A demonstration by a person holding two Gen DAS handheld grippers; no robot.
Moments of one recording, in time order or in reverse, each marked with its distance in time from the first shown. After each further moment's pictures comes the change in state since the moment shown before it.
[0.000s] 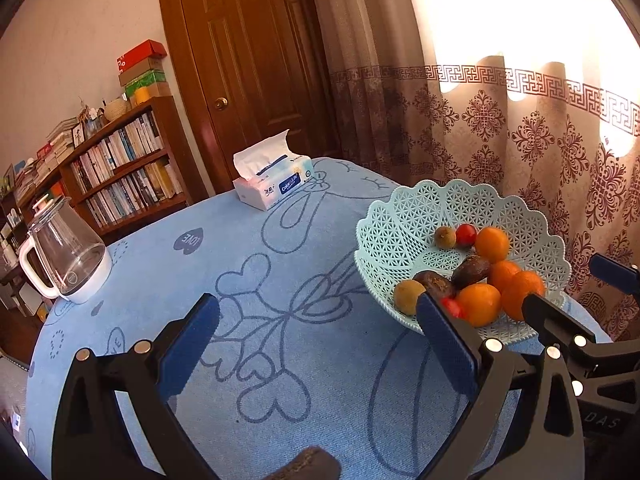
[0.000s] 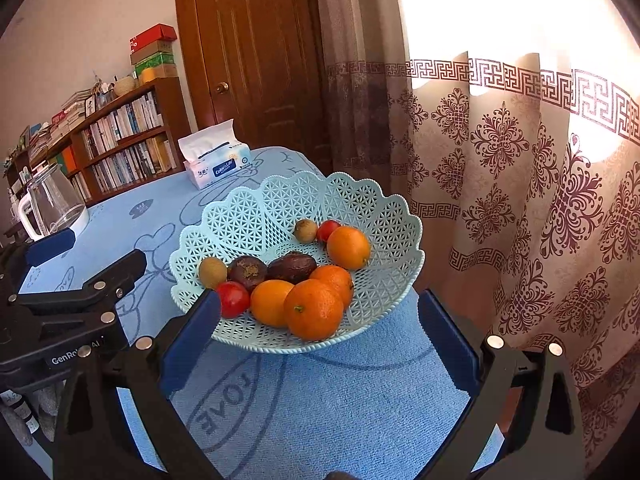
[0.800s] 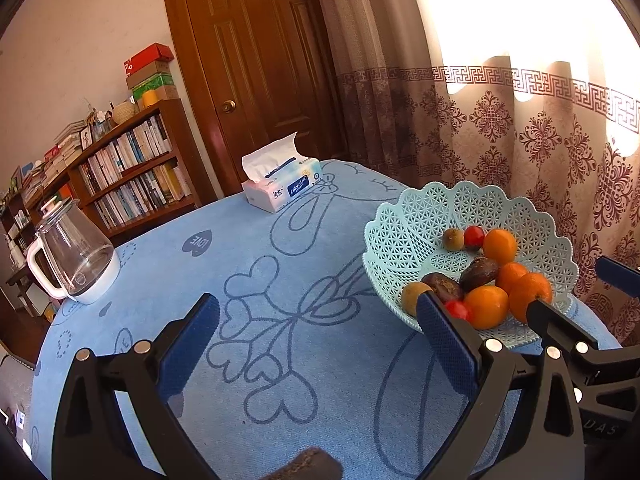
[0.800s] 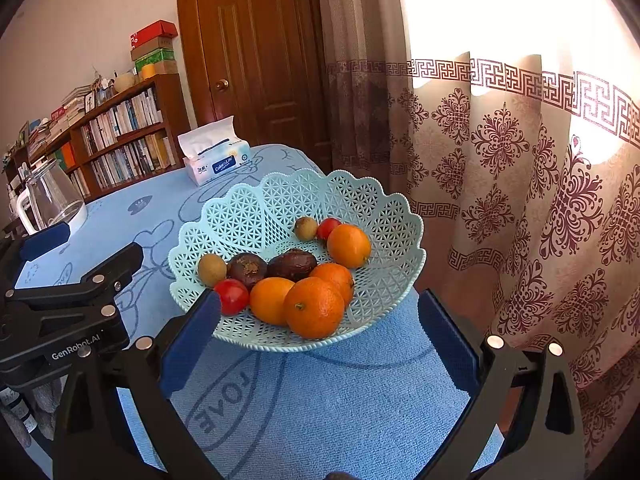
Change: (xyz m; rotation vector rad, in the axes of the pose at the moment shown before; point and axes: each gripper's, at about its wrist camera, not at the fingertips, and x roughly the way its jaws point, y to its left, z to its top) left arm 0.000 0.001 0.000 -0.002 -0.005 0.033; right arm 0.002 0.001 -0.001 -0.006 0.005 -0.005
